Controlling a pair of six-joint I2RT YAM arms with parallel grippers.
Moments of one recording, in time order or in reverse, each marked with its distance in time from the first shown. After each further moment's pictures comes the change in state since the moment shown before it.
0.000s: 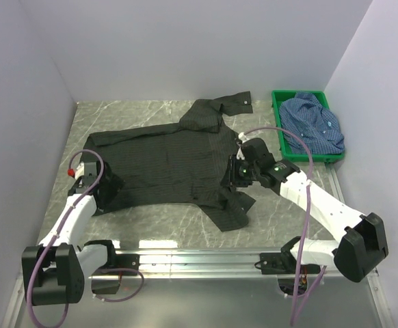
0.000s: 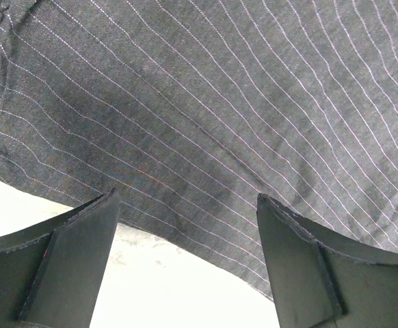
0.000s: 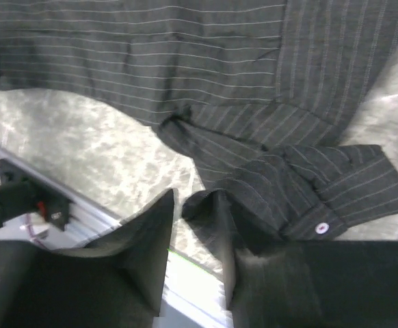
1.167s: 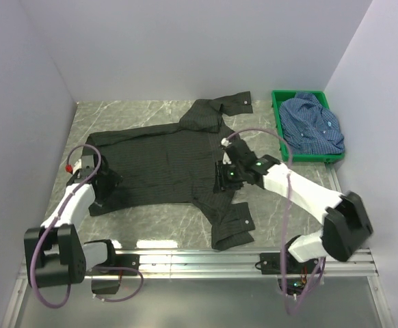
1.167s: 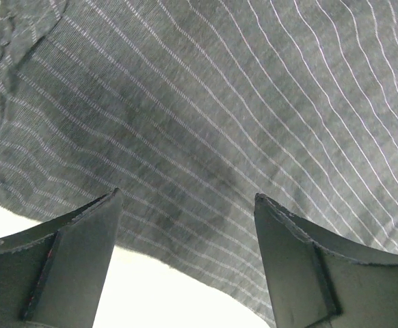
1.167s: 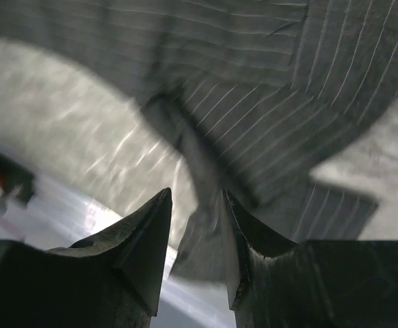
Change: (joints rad) left arm 0.058 0.129 0.070 0.016 0.027 0.013; right arm 0.076 0.150 0.051 -0.037 0.002 -0.076
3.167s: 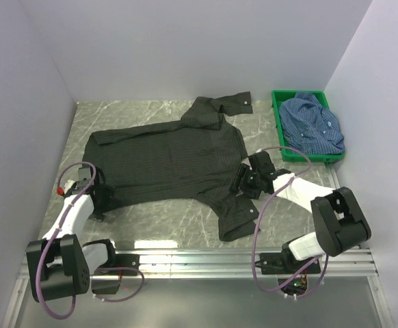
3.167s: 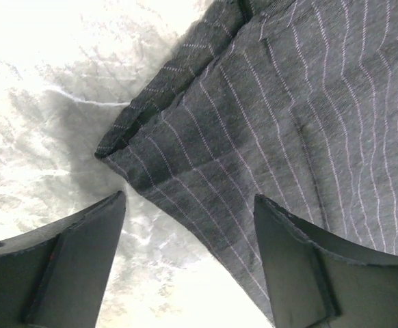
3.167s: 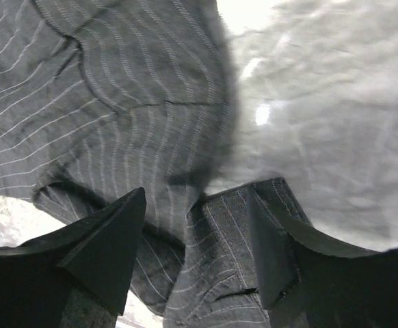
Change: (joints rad) left arm 0.069 -0.072 -0.123 -0.086 -0.087 -0.210; right arm -0.276 0.050 -0.336 0.332 0.056 0.256
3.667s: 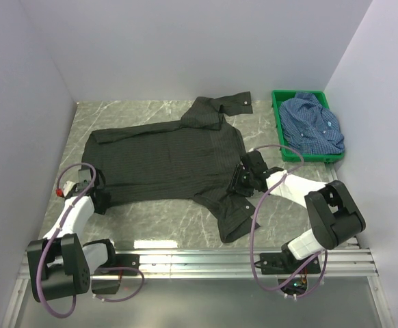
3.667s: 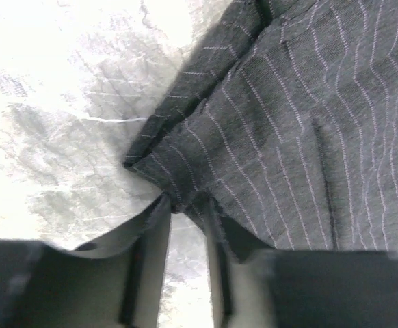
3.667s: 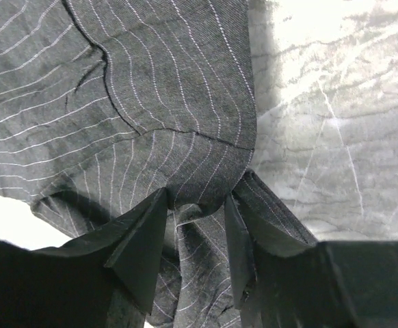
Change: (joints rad) left arm 0.007 -0.006 -0.027 0.059 -0.028 -0.003; right arm 0.071 0.071 0.045 0.033 0.028 0.003
